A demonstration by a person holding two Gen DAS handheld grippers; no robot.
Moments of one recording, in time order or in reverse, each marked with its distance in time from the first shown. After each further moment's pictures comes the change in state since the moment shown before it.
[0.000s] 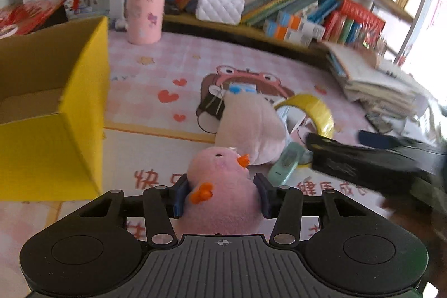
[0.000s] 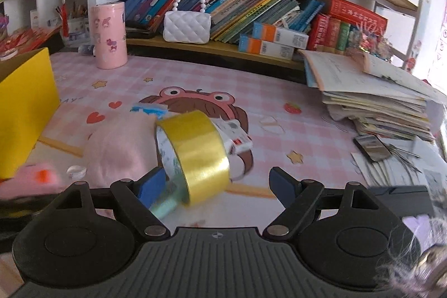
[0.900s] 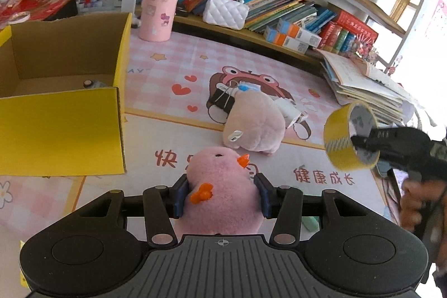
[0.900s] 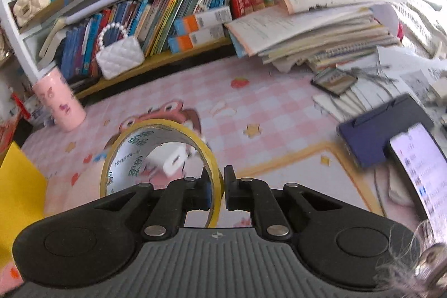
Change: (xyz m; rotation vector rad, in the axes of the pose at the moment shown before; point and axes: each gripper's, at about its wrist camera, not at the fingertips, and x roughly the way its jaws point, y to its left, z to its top) left arm -0.032 0.025 -0.017 -0.037 -0.011 -0.049; right arm -0.021 -0.069 -0.009 0.466 0.044 -0.021
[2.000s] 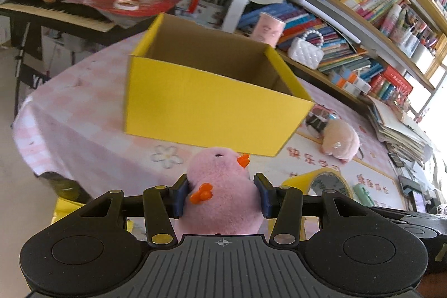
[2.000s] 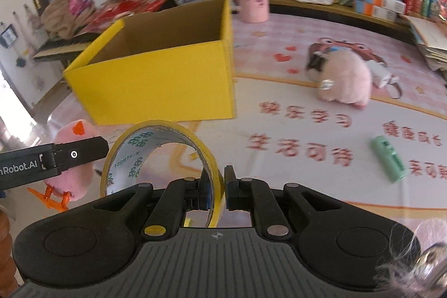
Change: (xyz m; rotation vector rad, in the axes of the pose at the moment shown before) left arm -0.134 0.169 -0.050 -0.185 -0.107 0.109; right arm -0.106 0.223 -0.163 -0.455 0.216 0.311
